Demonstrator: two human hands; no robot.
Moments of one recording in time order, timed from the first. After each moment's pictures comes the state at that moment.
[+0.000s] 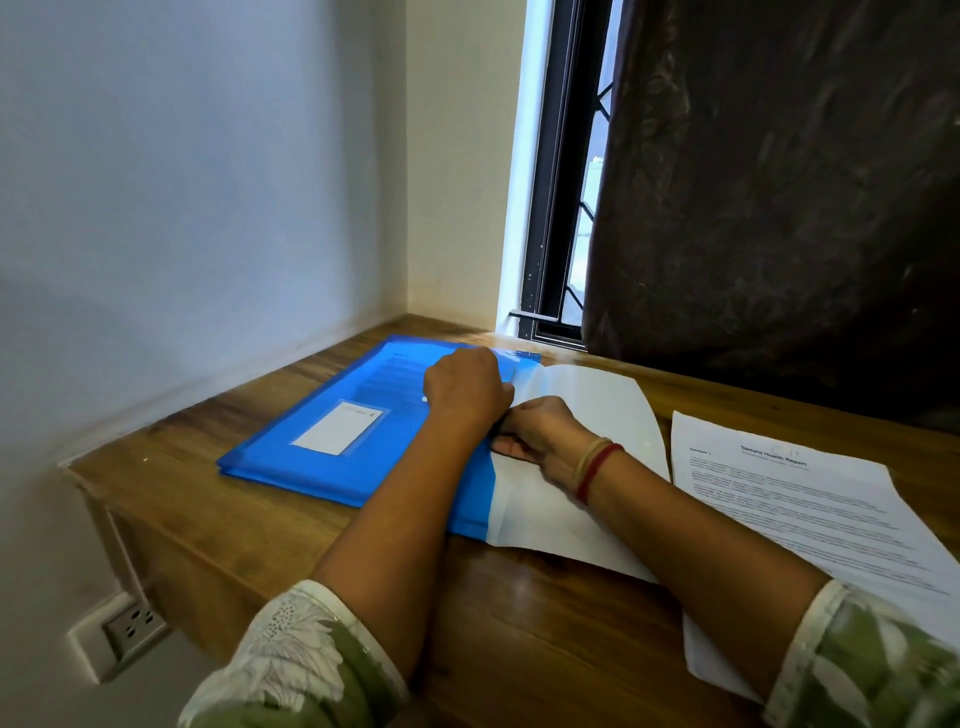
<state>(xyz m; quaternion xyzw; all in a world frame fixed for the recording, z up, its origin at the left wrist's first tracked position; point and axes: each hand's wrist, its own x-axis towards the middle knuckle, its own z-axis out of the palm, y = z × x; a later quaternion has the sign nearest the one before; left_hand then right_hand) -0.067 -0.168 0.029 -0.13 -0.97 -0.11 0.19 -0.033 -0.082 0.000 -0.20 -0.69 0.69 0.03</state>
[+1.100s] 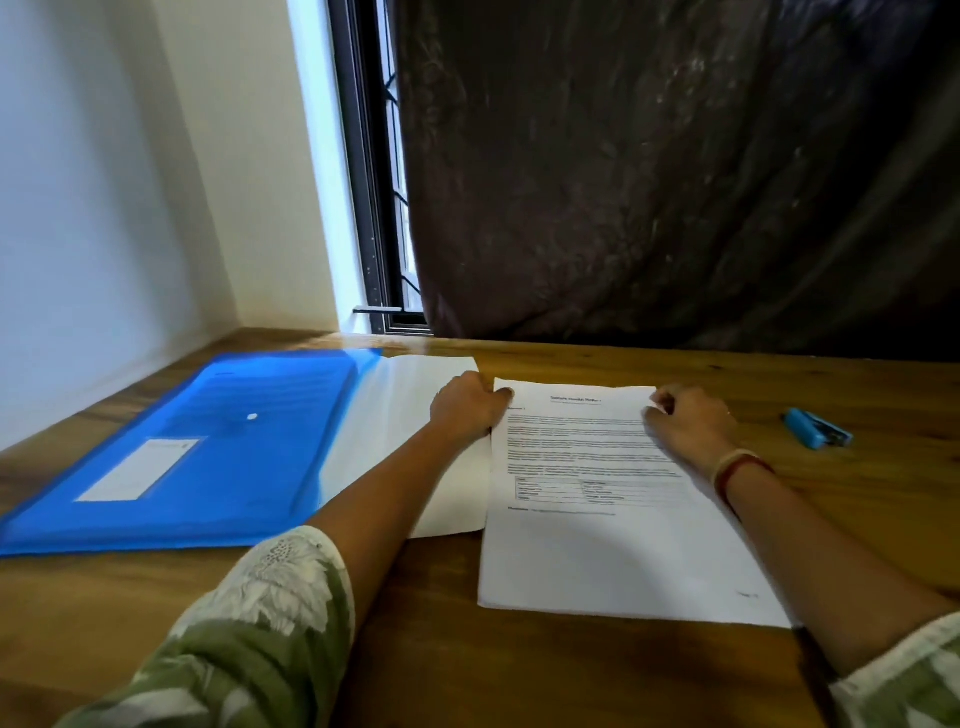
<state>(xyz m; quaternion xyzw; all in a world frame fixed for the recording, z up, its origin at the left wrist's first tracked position) -0.017 -0.001 -0.010 -0.25 -0.90 -0.37 -0.05 0.142 0.196 -0.029 -0.37 -0.87 0.20 0.25</state>
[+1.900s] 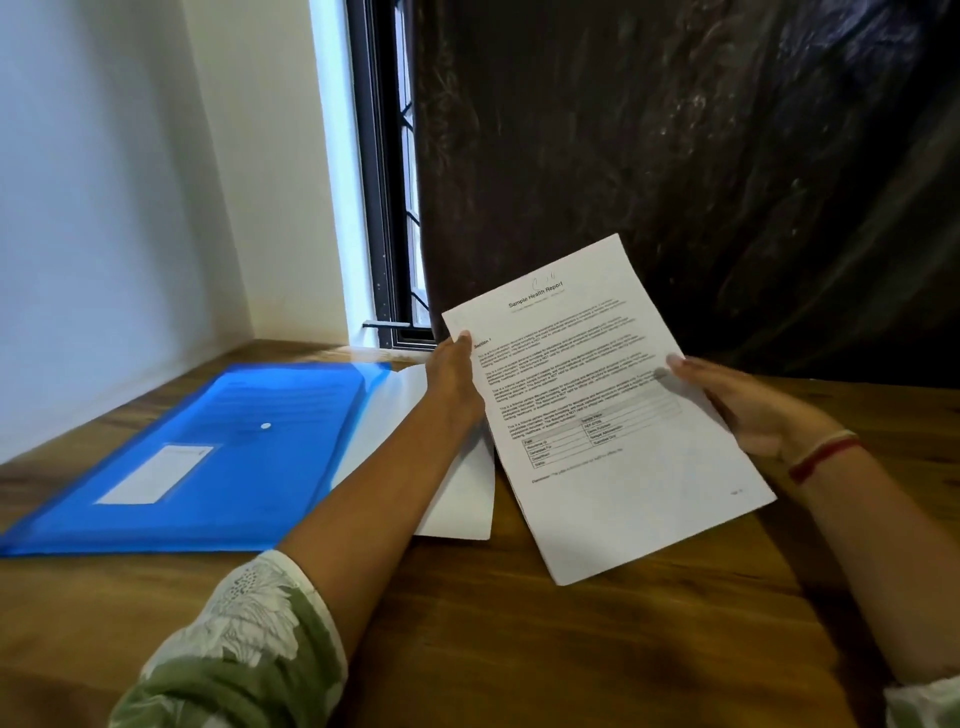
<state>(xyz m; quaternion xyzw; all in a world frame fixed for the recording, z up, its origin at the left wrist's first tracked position) -0.008 -0.019 0.043 -0.07 -0.47 -0.84 -0.25 0.184 0.189 0.049 -0.13 -0.67 0.72 0.10</state>
